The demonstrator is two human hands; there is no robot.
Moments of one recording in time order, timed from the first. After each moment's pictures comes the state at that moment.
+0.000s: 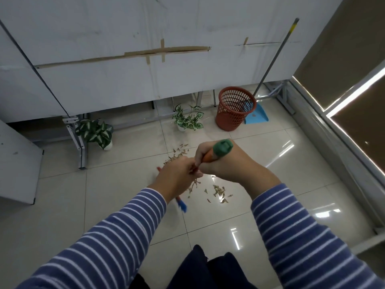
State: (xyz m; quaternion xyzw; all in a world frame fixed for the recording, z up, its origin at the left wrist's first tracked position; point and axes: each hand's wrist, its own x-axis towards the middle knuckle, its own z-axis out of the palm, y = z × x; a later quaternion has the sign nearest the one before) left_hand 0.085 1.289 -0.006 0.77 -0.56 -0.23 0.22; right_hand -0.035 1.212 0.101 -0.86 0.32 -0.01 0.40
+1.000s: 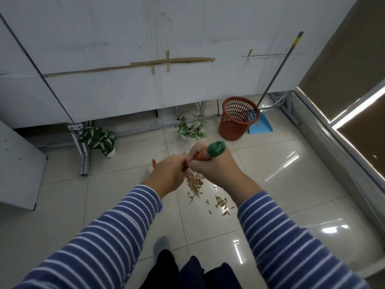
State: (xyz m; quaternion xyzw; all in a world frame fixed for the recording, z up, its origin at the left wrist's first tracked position) left_hand 0.117 1.260 0.001 0.79 -0.53 -0.22 0.21; right_hand -0.007 1.198 0.085 -0.82 0.35 -0.11 0.44
